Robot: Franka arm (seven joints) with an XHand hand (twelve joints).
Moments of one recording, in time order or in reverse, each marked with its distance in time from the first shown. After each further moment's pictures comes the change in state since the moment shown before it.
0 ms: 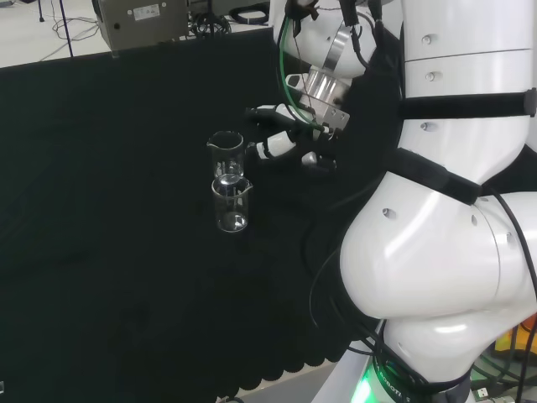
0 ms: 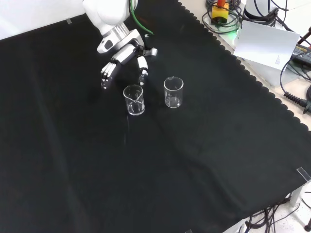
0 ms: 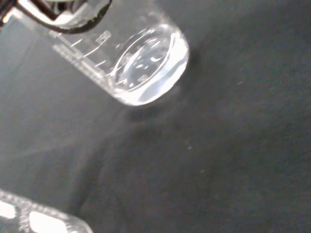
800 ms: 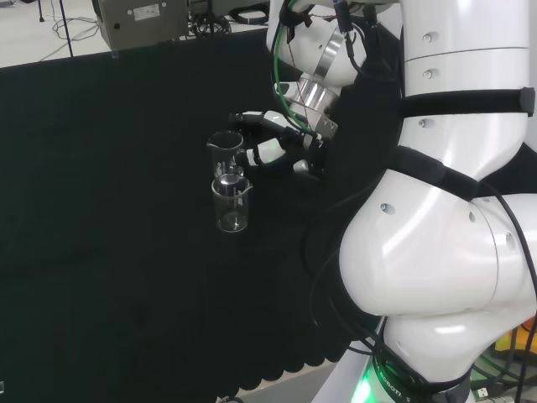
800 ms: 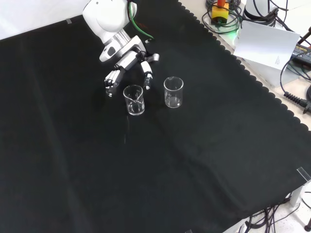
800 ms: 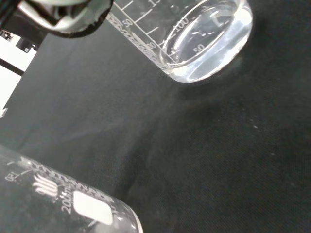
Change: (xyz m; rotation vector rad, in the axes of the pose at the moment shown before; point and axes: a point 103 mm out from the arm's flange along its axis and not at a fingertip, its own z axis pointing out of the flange) arm 0.014 0.011 0.022 0.008 0.072 -0.120
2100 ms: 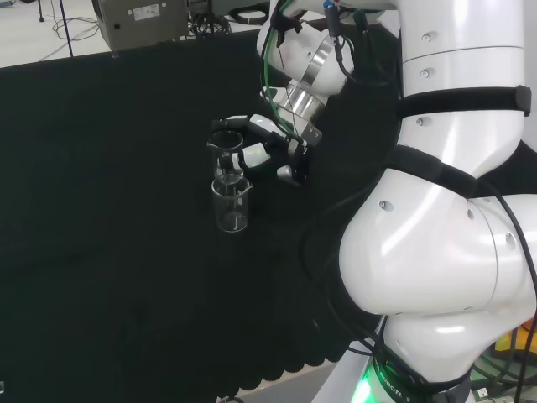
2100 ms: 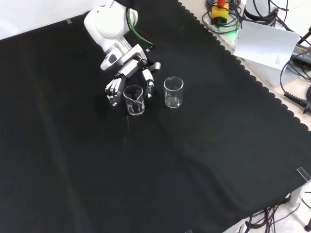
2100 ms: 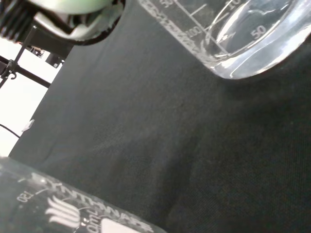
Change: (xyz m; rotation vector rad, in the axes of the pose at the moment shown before) arm 0.014 0.023 0.024 -0.031 0.067 -0.055
